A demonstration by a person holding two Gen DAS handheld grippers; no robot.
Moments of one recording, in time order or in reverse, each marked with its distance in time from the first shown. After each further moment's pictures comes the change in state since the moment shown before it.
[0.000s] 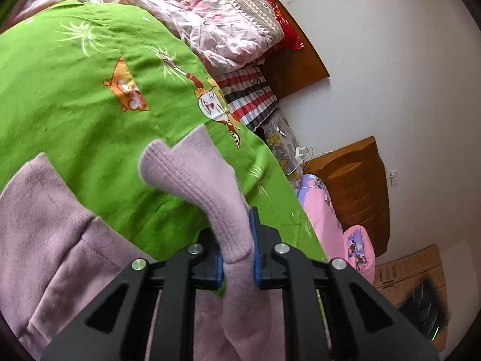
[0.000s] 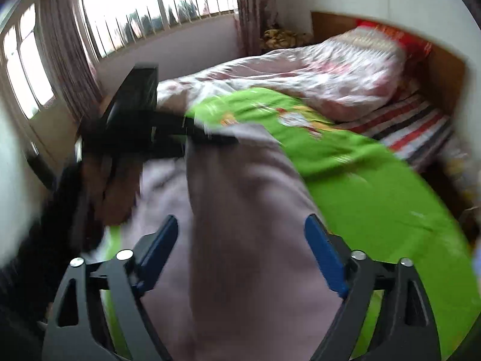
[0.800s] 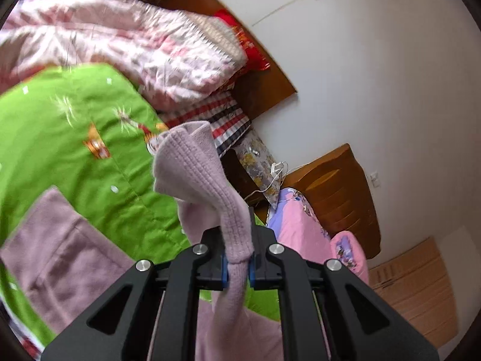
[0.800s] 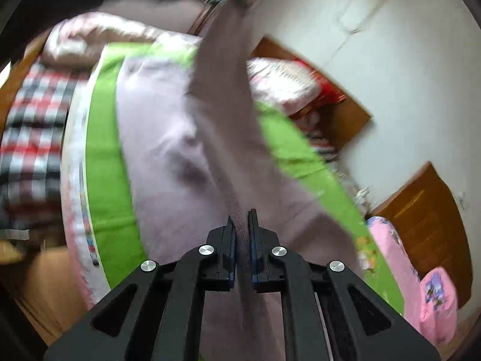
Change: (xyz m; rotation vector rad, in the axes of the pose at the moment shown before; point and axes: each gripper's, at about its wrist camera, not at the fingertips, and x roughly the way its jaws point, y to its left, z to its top) left arm -0.101 -0.100 -0.015 0.127 -0.128 -0.034; right arm -0.101 0.121 -0.205 -0.233 -0.077 -0.602
